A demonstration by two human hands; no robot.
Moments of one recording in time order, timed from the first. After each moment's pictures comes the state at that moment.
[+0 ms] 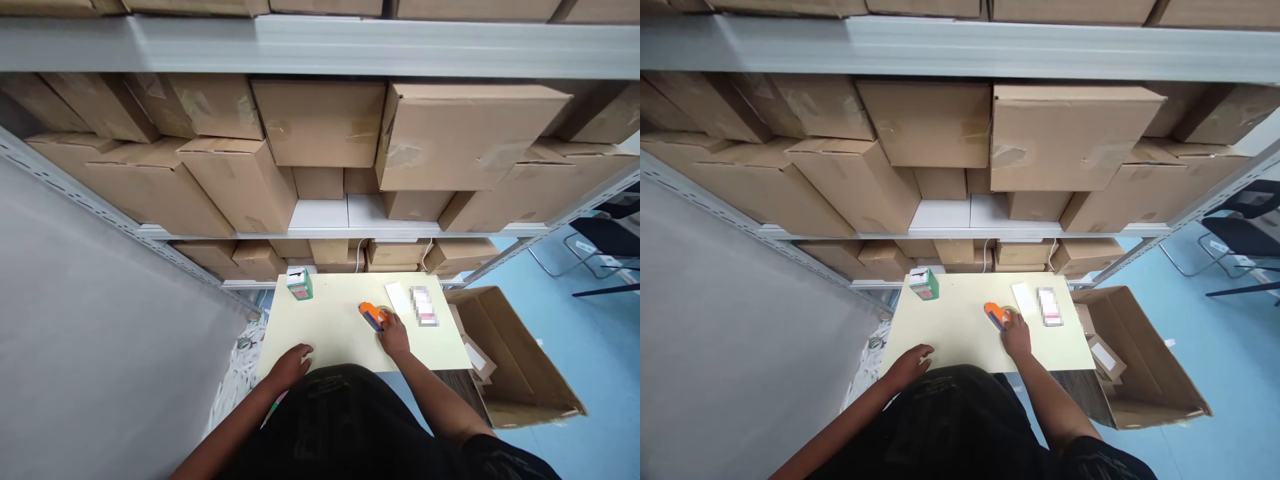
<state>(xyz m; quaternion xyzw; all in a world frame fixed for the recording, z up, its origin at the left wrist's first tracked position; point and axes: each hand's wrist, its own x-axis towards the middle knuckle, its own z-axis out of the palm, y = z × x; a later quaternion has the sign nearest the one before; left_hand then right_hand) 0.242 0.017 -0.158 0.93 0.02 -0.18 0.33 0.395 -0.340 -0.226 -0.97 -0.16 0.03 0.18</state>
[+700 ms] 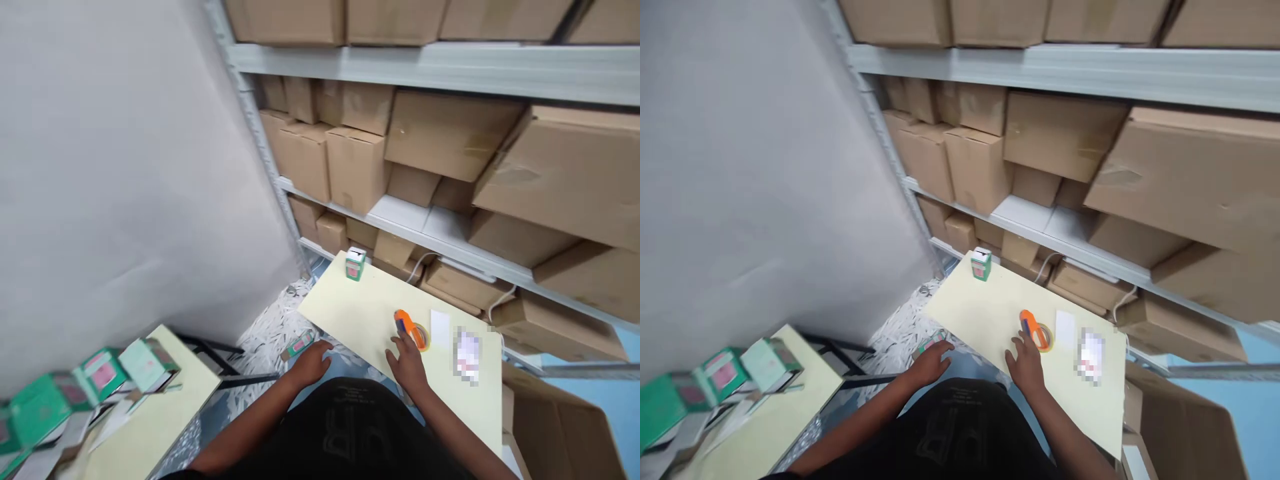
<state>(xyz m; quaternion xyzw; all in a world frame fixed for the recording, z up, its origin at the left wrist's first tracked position) 0.131 -0.103 -0.160 0.90 0.23 -0.03 0.36 0.364 -0.353 -0.176 -0.88 -0.39 0.03 0.28</state>
